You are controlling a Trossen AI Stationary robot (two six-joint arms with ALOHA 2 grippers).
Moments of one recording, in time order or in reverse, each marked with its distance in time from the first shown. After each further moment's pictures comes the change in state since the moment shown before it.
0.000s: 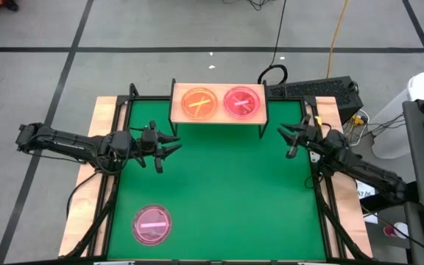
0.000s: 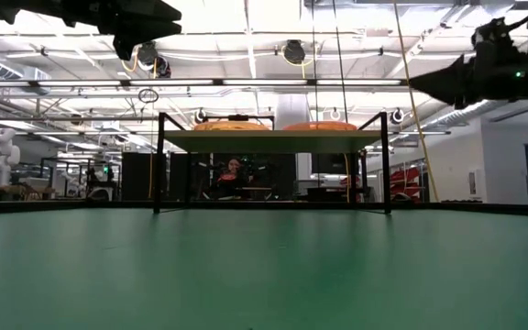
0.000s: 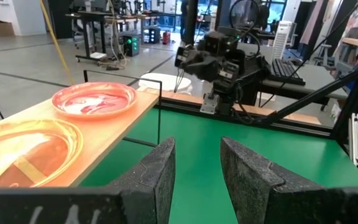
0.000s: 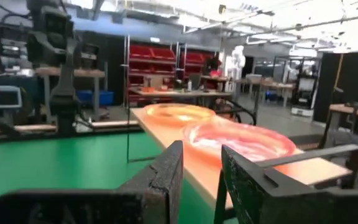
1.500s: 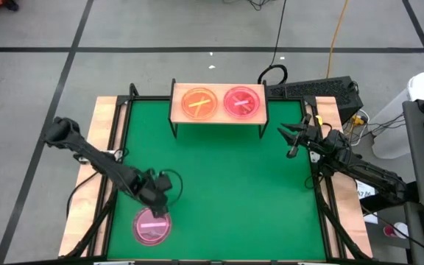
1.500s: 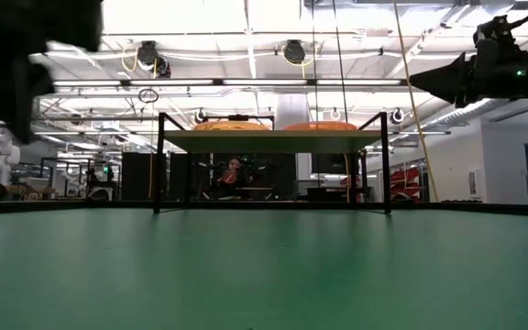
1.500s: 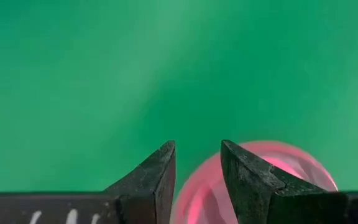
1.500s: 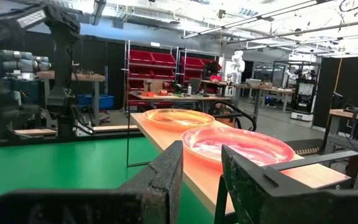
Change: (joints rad) left arm -0.455 0.580 0.407 -1.040 0.159 -0.874; right arm 0.000 0.008 -0.001 0.010 0.001 0.001
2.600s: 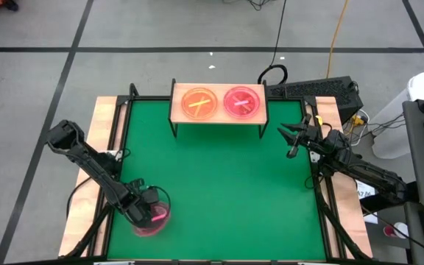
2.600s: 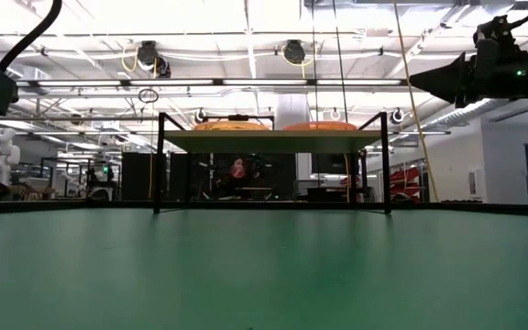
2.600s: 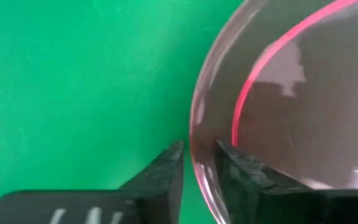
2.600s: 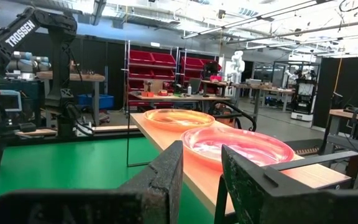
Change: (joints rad) left arm -0.237 0.075 -0.224 0.130 0.030 -0.098; right arm 0.000 0.000 0.000 0.000 0.000 0.000
